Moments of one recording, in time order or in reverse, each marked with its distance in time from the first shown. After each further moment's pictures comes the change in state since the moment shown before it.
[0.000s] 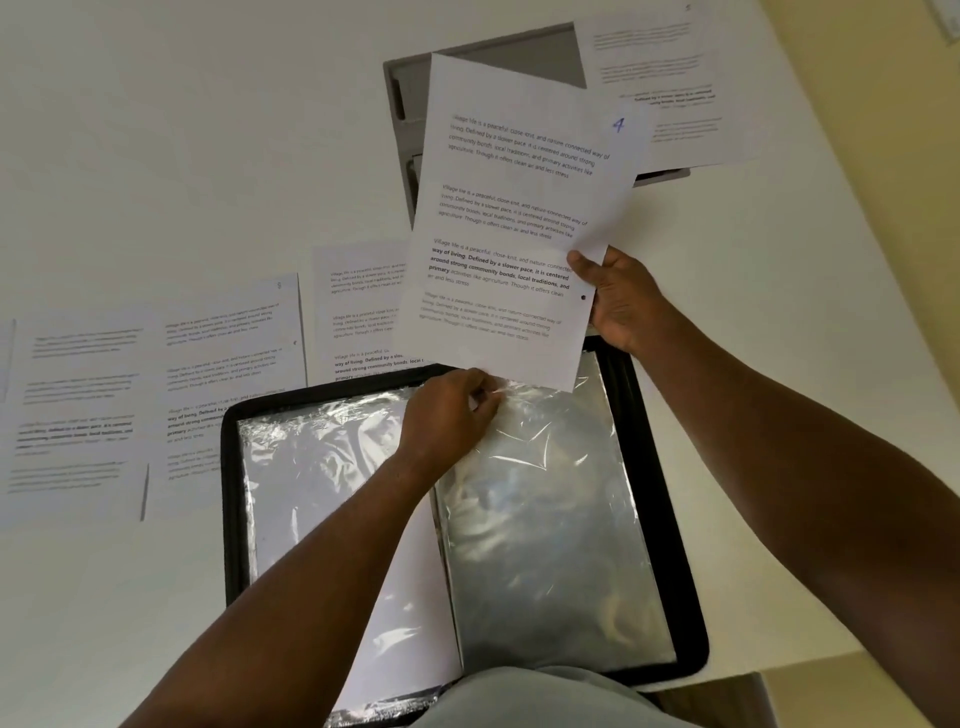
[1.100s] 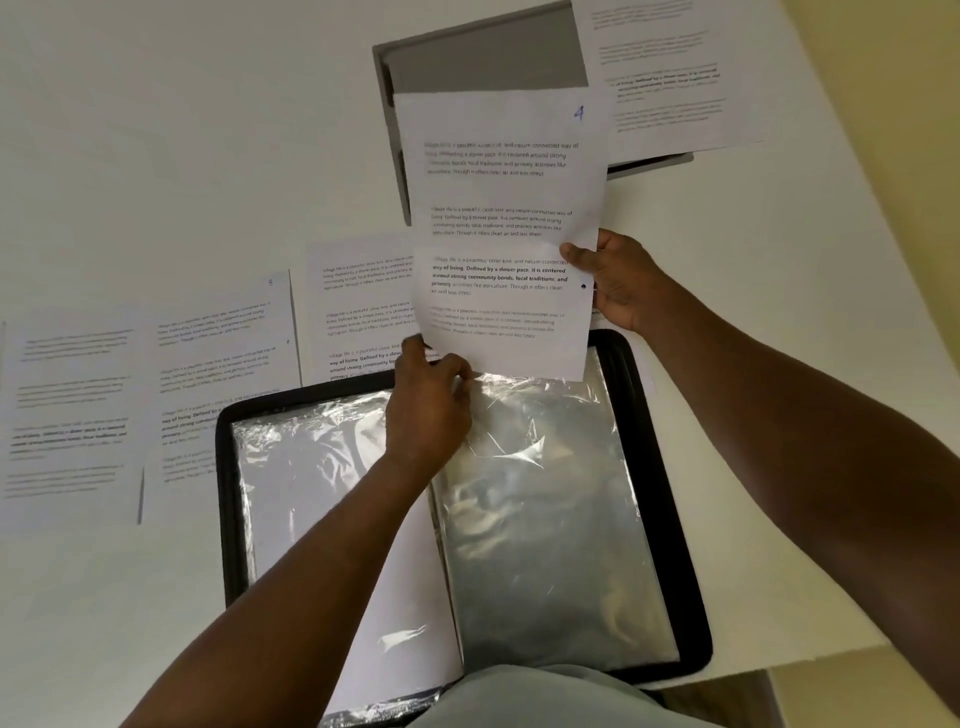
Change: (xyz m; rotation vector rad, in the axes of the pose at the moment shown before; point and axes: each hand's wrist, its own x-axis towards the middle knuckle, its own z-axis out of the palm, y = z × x) left_hand 0.001 0.003 -0.010 0.032 0.126 -0.139; right_hand 0.019 -0.010 -0.001 -0.103 -0.025 0.040
